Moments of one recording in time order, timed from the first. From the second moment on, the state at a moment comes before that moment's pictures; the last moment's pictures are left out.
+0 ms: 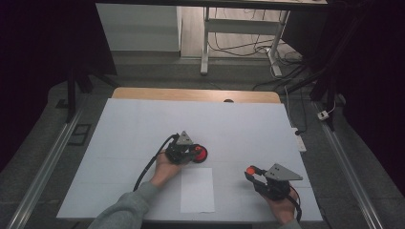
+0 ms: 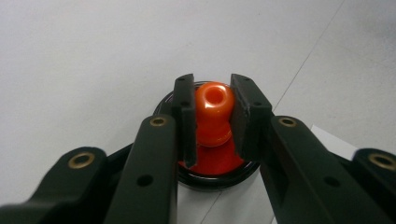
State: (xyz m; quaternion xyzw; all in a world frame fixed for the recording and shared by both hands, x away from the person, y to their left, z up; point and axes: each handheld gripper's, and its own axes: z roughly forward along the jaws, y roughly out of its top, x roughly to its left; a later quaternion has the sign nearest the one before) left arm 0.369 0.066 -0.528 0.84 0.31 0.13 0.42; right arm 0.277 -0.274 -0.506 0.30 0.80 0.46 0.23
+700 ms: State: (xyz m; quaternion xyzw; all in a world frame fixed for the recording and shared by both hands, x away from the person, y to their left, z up) left arm 0.376 0.072 -0.528 0.83 0.33 0.09 0.44; right arm 0.277 -0.274 -0.506 0.30 0.81 0.46 0.23
